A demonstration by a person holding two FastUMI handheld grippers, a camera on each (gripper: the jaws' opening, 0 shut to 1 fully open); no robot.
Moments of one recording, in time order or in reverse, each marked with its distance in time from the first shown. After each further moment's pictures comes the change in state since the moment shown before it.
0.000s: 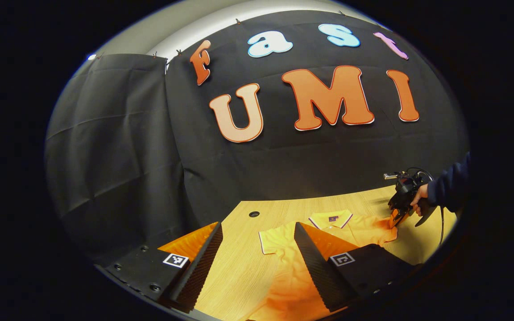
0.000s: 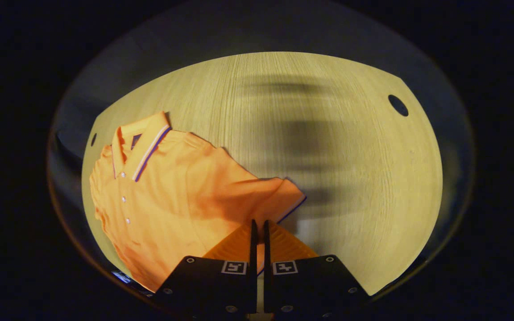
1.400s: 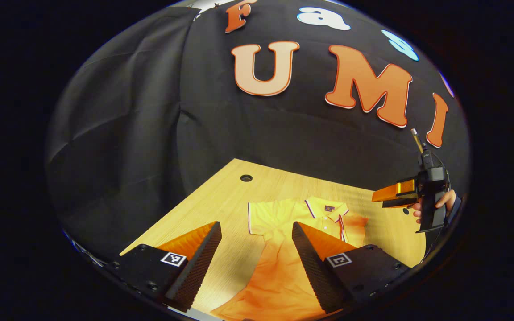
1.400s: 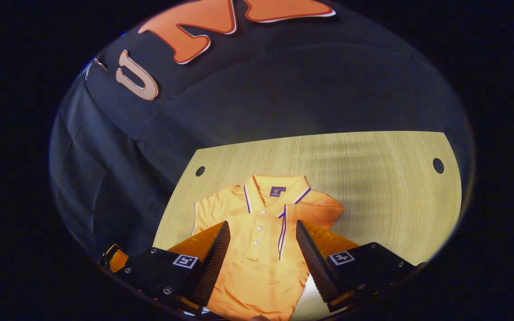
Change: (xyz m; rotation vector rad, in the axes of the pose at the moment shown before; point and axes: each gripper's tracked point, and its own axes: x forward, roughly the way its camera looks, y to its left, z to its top) left arm 0.096 0.017 -0.060 -0.268 0.358 -0.101; right arm -0.161 0.158 0.036 -0.148 -0.387 0.391
